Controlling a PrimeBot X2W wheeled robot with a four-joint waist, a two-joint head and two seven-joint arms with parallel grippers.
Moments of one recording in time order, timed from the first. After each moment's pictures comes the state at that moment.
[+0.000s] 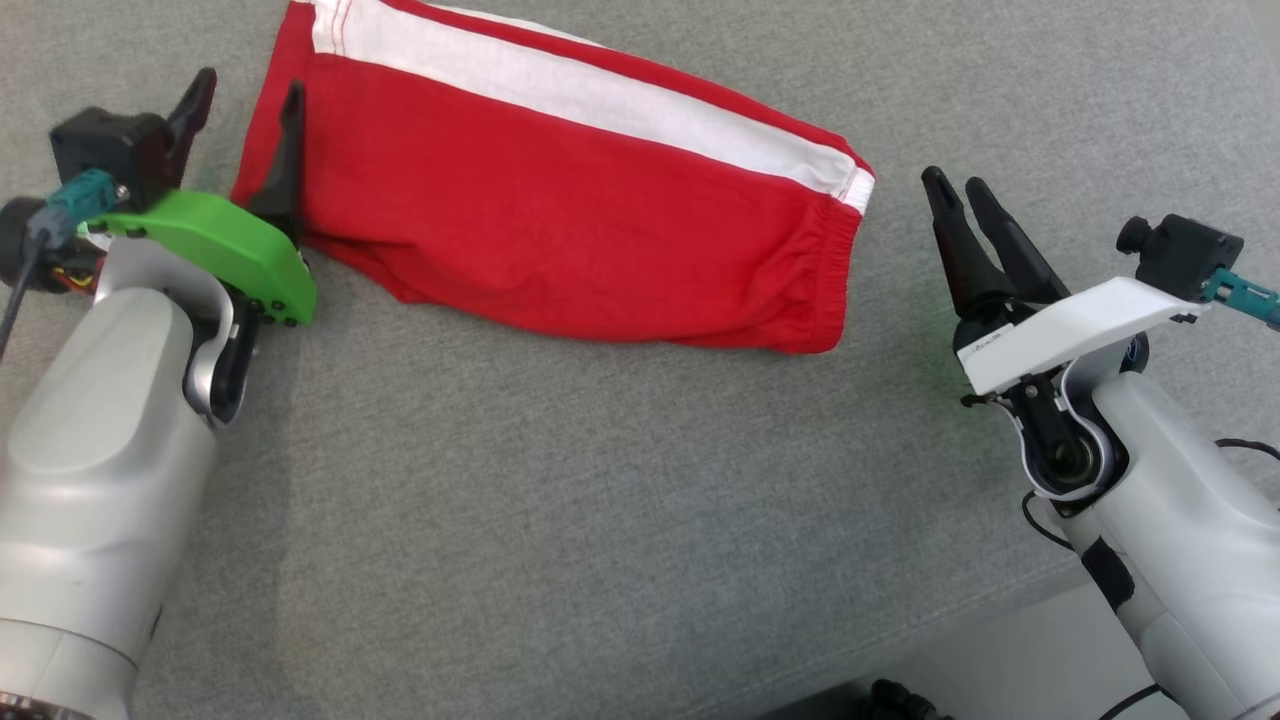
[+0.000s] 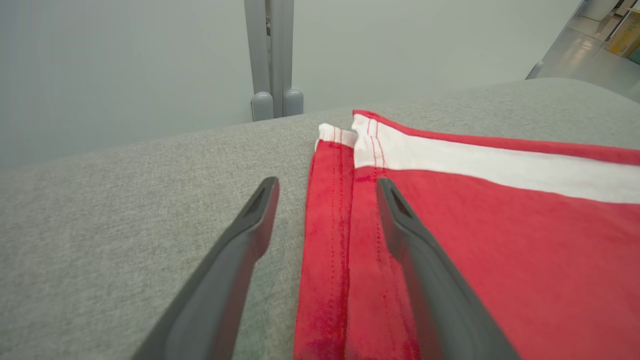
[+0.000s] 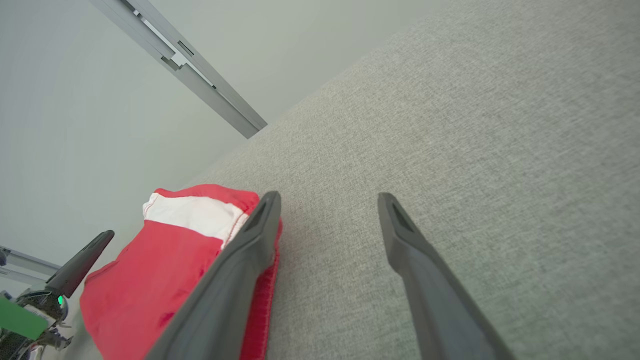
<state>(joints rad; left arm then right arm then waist) -0.94 0.37 -0.61 0.81 -0.67 -0.11 -0.26 -0.65 -0.30 0.47 0.46 1.13 0.13 -0.26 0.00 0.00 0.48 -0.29</state>
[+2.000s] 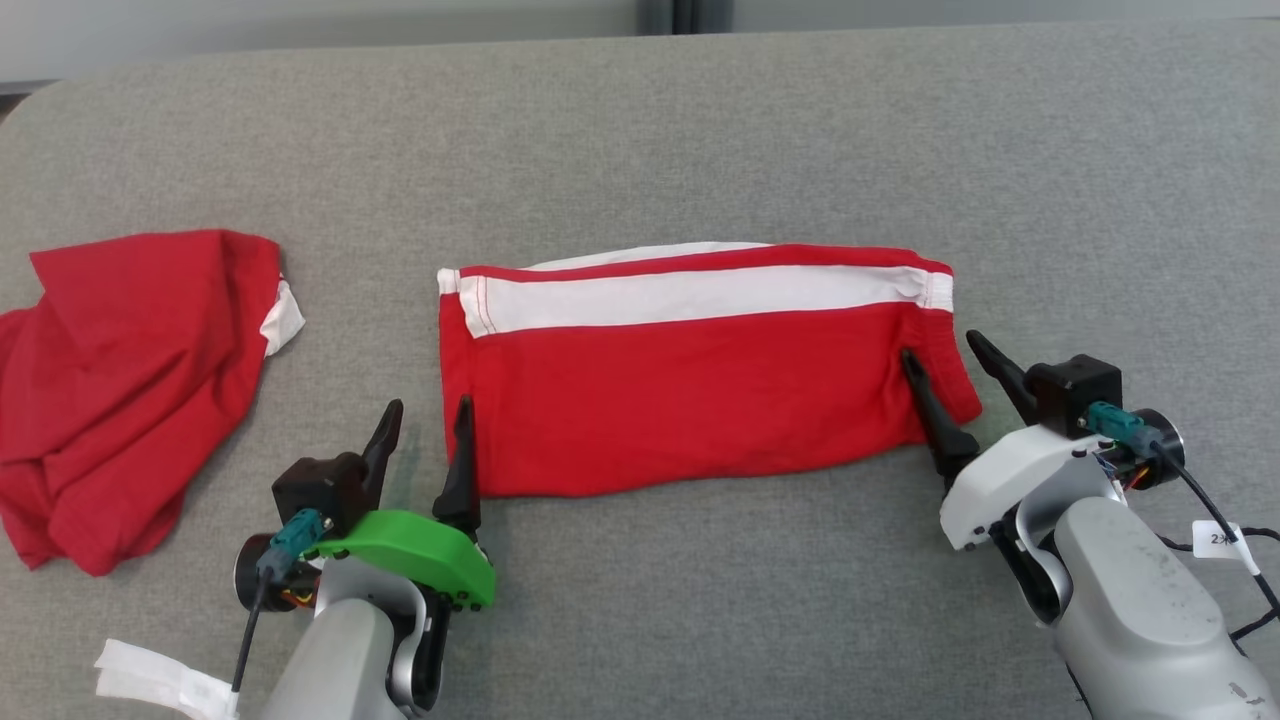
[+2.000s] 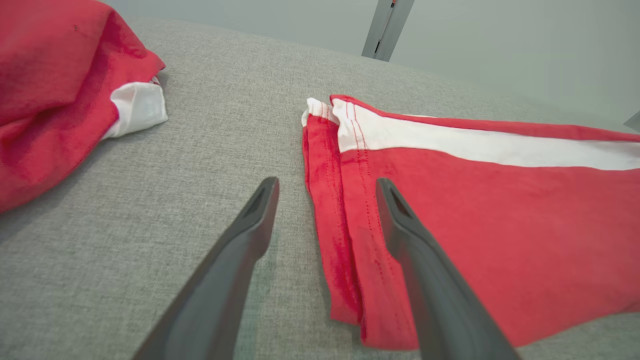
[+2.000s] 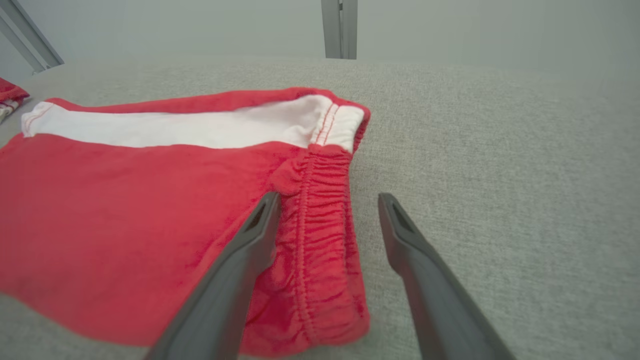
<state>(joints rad) -0.32 0.06 -0.25 0.56 -0.42 -0.08 -0.26 -0.48 -0.18 0.24 0.65 0.29 0.13 -0.26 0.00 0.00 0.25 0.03</state>
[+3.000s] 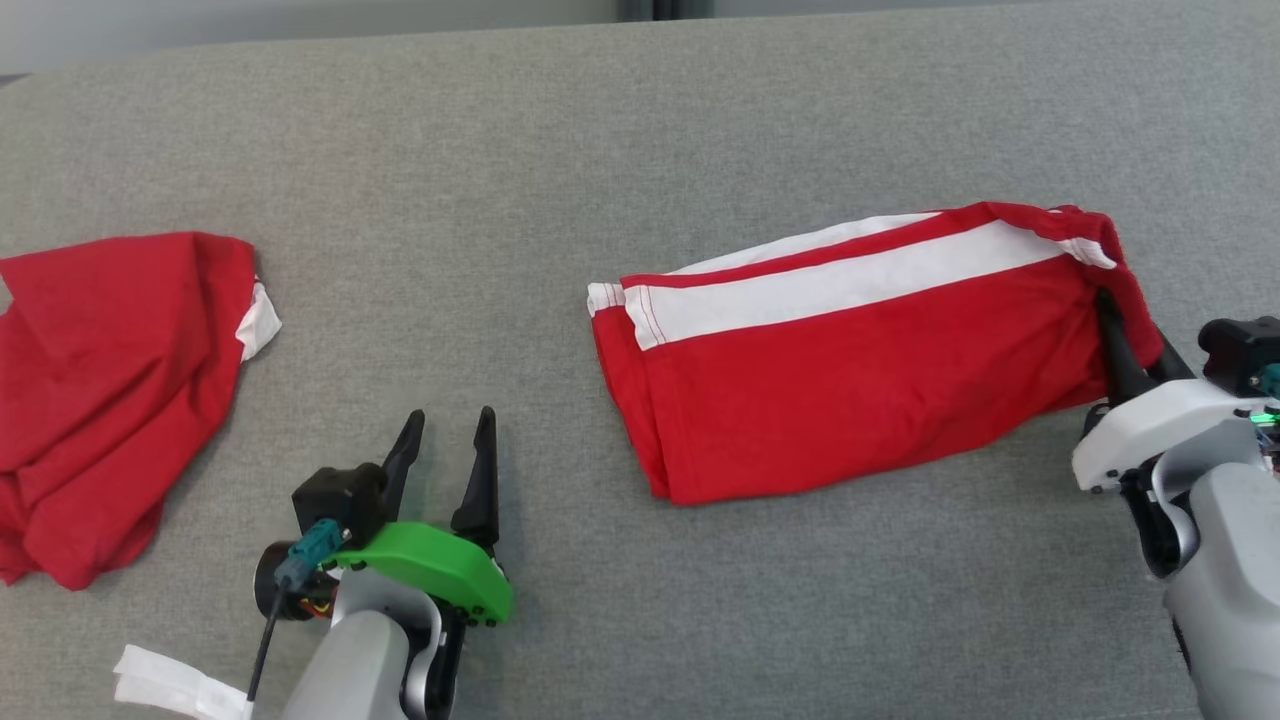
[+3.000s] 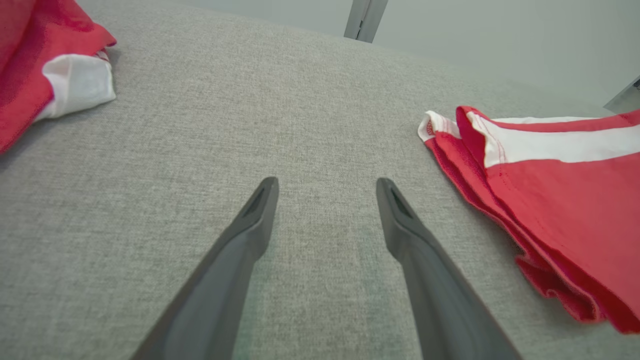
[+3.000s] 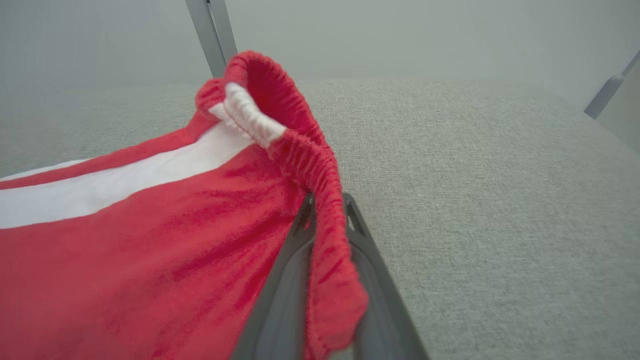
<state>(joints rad) -0.31 0.05 -0.28 0.55 -0.42 -0.10 -0.26 -0.51 -0.27 0.01 0.70 0.31 0.13 -0.26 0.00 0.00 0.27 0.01</state>
